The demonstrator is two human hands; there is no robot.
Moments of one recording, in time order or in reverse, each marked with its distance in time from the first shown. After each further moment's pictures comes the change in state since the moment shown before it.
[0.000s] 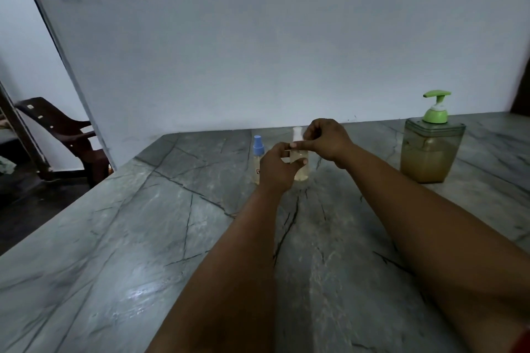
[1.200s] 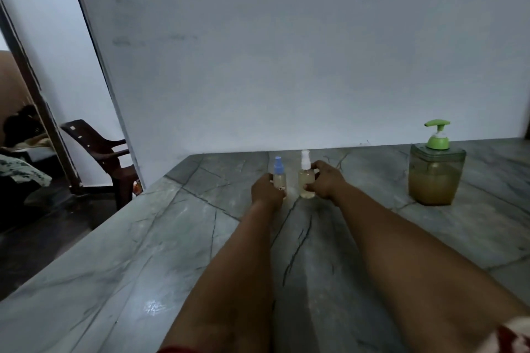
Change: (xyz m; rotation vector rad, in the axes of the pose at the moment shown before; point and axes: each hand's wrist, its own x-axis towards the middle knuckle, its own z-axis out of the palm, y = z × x) left_hand -0.011 0.002 -0.056 0.286 -0.027 -0.261; right_hand -0.025 -0.004 0.033 -0.187 -0.101 0.167
